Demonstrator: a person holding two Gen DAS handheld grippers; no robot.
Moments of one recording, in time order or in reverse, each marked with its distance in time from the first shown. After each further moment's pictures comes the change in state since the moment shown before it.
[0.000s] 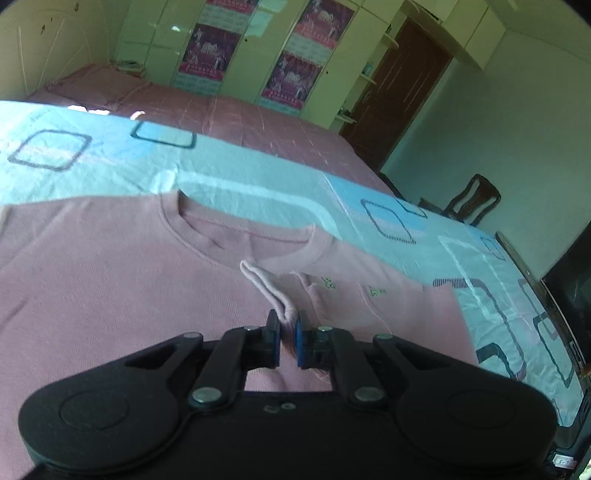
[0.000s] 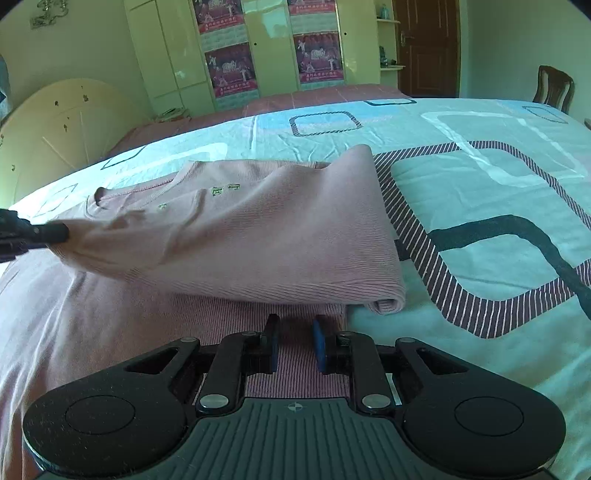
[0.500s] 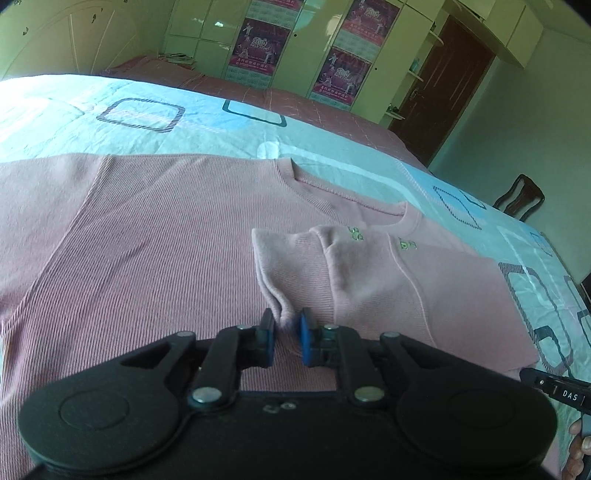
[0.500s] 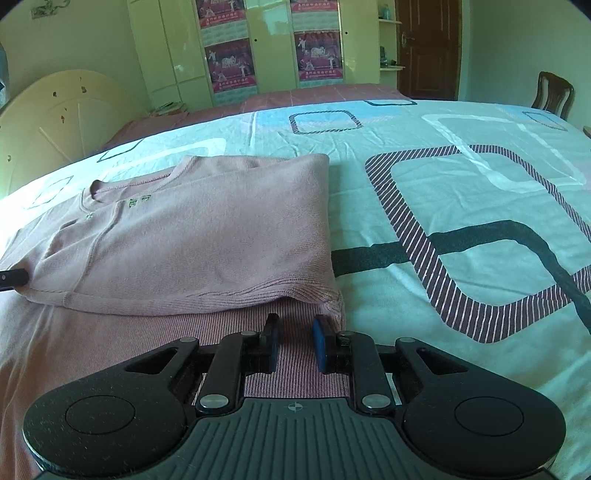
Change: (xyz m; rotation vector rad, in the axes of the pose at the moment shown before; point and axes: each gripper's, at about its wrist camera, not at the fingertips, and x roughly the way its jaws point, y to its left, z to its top) left arm -0.012 0.065 -0.032 -0.056 0.045 0.122; right arm -0.001 0.003 -0.001 -0.019 0.012 -0.022
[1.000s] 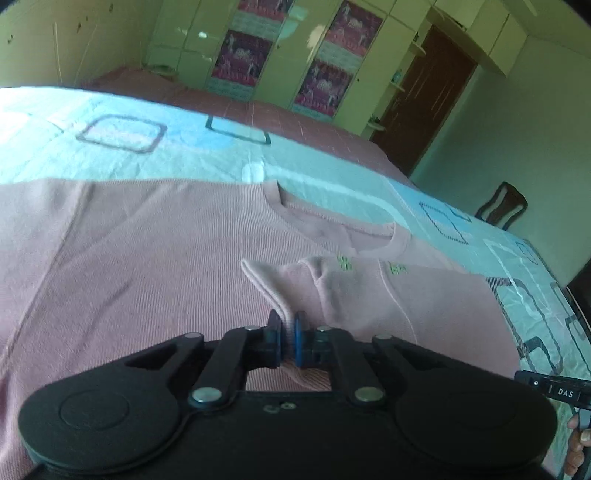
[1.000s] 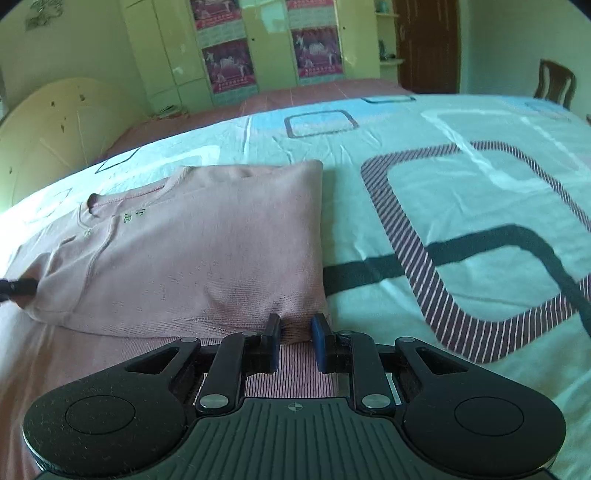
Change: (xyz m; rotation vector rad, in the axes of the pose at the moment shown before) left arm 0.003 0.003 0.013 0.035 -0.081 -0.045; right arm 0.004 -0.007 0.020 -0.010 0.004 0.019
